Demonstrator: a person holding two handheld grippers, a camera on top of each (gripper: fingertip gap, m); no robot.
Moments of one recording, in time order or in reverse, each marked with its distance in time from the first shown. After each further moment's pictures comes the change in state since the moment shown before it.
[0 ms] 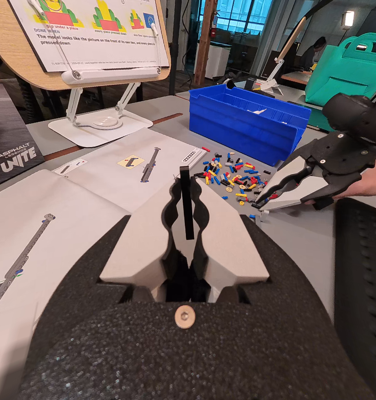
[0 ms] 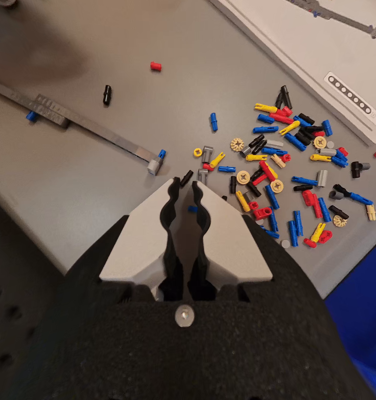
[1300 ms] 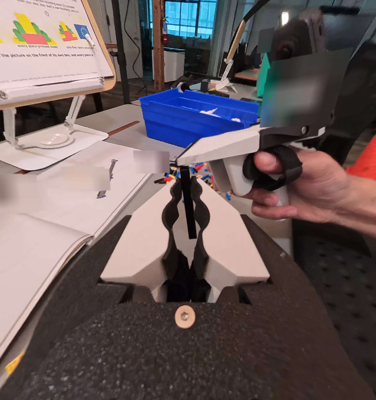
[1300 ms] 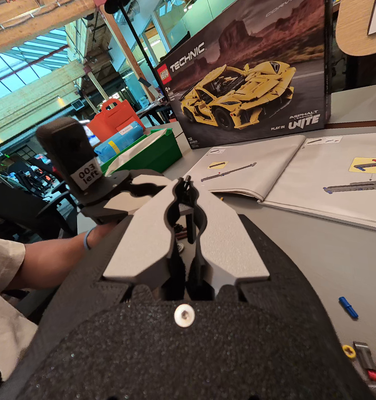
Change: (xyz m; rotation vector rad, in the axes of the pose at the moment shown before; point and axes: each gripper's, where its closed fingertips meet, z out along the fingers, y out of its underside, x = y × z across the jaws) left arm 0.056 -0.003 0.000 0.021 0.188 0.070; right arm -0.058 -0.188 -0.046 0.806 -0.352 0.459
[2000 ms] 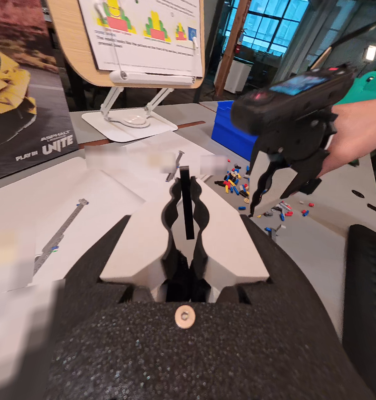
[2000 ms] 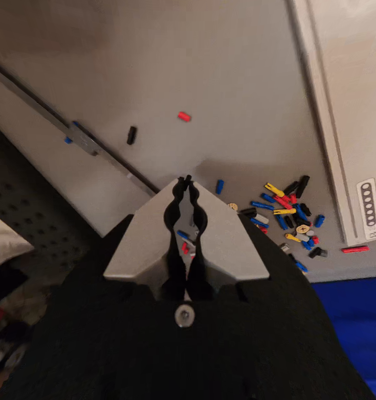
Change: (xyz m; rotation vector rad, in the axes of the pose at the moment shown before) left arm -0.090 0.002 -0.030 0.019 -0.274 -0.177; right arm 0.105 0.091 -0.061 -1.534 0.121 -0.426
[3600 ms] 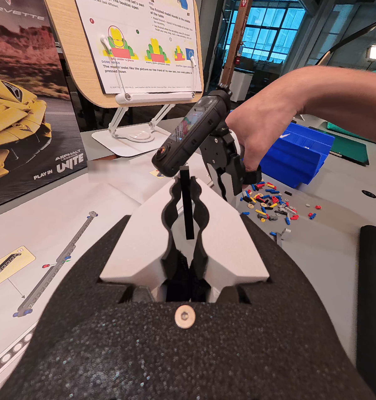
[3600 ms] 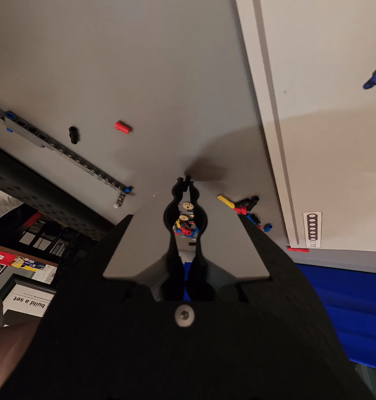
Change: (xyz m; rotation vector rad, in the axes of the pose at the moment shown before) left arm 0.002 -0.012 -0.006 0.056 -0.021 0.066; right arm 0.047 -0.006 0.011 -0.421 -0.110 -0.049
